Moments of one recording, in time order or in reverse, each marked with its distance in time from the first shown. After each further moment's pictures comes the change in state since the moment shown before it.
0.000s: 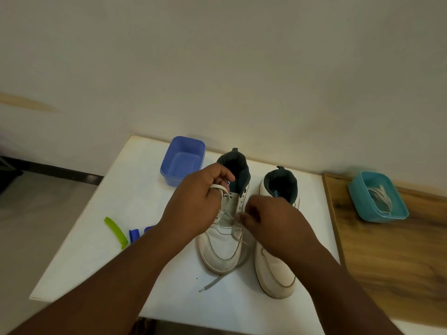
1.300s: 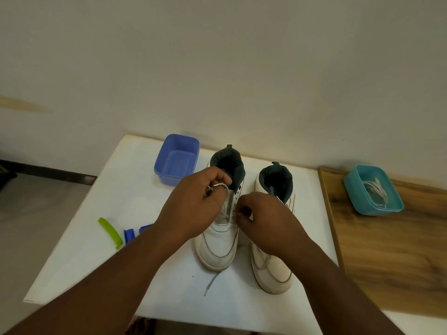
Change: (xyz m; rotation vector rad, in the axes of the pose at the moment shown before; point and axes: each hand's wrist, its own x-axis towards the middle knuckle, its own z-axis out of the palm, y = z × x) left_hand -0.003 0.001 0.005 0.026 -0.044 -0.055; right_hand 0.004 0.006 0.014 0.101 0.062 -0.084
